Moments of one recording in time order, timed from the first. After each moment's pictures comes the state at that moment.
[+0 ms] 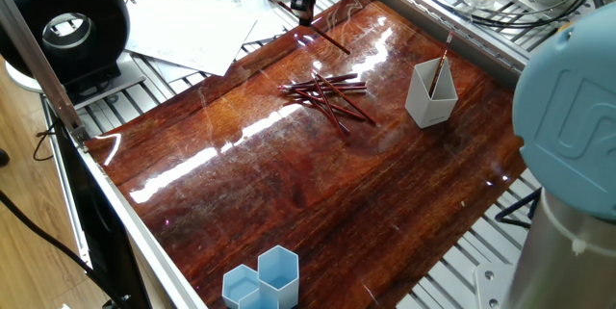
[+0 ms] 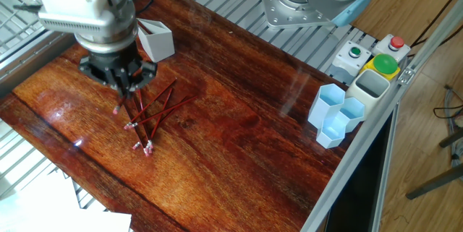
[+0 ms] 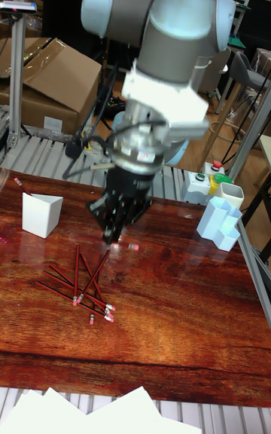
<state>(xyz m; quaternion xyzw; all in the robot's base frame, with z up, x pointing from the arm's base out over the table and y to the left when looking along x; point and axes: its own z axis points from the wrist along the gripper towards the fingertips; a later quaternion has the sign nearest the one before) 0.619 -0.031 0.197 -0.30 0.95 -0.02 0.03</state>
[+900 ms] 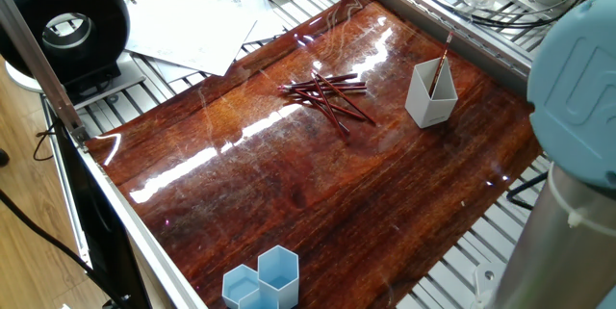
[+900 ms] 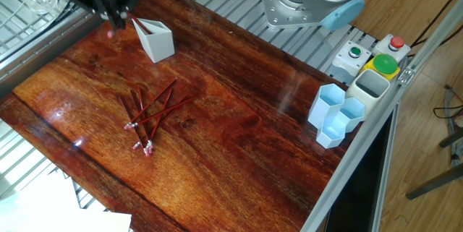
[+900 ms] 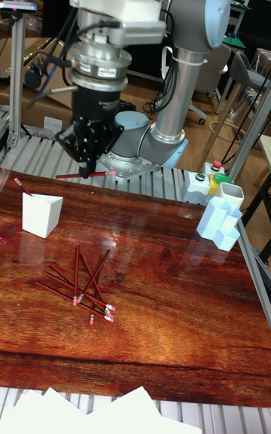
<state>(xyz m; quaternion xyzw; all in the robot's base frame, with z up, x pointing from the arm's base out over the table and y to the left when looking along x) 0.553 -0.096 0.277 -0.36 0.93 0.03 0.01</state>
